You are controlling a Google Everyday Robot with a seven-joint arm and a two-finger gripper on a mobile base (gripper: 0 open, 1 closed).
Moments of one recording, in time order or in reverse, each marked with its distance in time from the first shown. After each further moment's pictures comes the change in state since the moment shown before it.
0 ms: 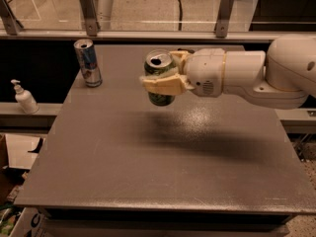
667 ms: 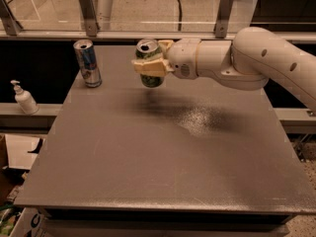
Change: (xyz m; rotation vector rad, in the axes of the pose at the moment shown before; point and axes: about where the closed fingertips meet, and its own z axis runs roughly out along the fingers) arm 0.018 -0.080 0.061 0.070 0.006 -0.010
